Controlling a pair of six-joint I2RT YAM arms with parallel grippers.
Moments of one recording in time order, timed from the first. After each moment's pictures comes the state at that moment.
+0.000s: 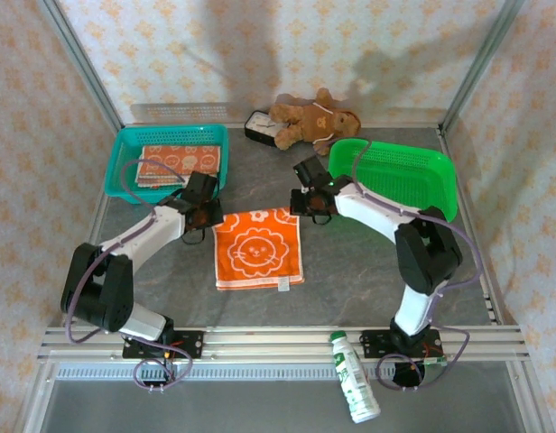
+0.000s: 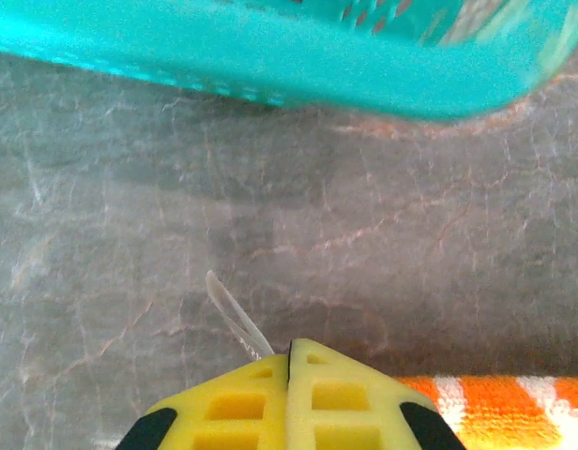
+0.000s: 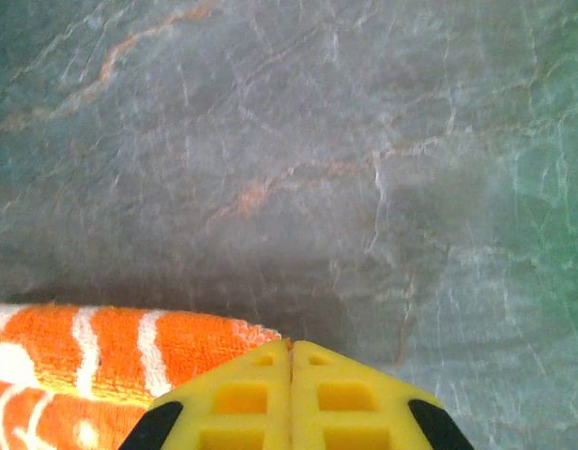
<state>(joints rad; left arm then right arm) -0.27 1.45 0.90 -0.51 -0.15 -0.55 0.61 1.76 1.28 -0.55 -0.05 0.56</state>
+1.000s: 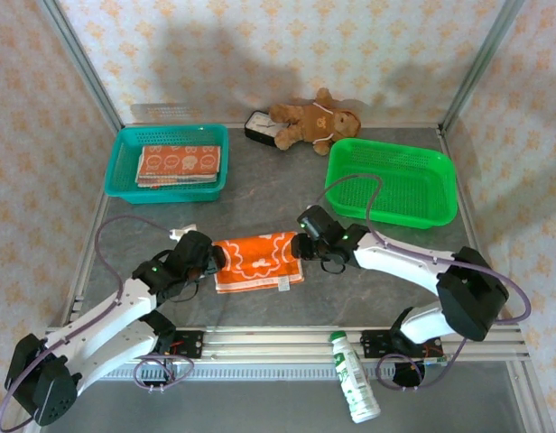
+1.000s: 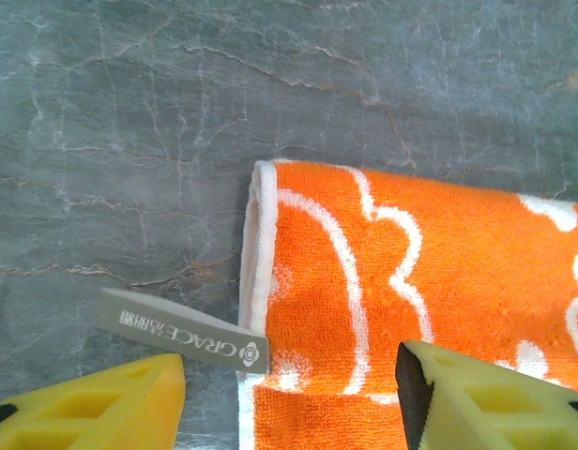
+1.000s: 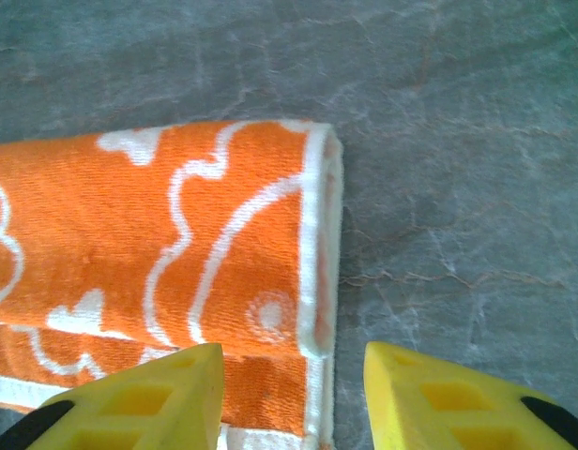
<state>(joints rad) -0.55 0.83 0.46 -0.58 -0.23 -0.87 0.82 1.42 0.85 -0.45 0.04 0.73</state>
